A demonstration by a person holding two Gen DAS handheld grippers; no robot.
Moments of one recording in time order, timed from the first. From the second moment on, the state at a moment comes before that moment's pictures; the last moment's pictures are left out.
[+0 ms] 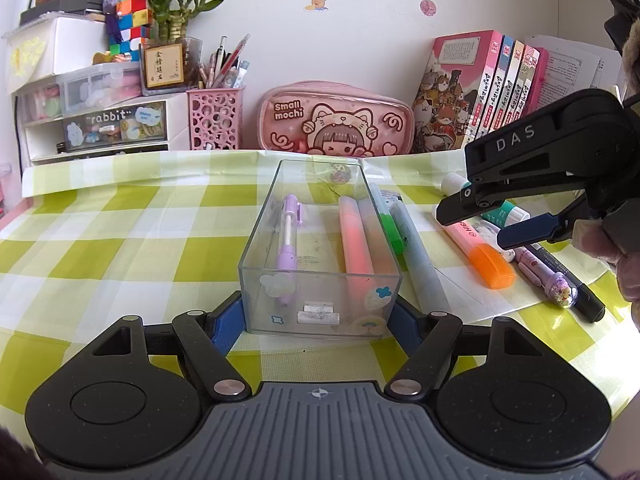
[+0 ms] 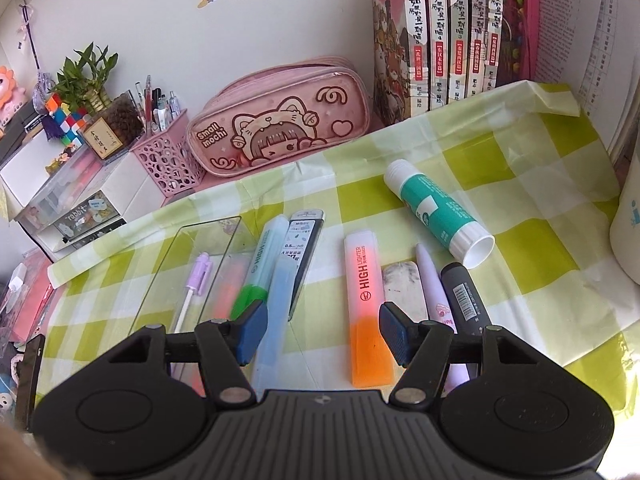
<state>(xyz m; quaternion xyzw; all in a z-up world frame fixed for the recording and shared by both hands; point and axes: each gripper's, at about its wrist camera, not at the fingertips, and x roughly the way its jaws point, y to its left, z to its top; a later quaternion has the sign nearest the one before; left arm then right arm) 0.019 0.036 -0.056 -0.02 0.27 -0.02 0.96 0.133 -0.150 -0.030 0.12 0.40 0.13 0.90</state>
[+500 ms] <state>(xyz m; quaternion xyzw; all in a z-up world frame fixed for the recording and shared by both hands) 0.020 0.036 -0.057 -0.02 0.27 -0.02 0.96 0.124 -0.129 -0.036 -0.01 0.39 0.11 0.92</state>
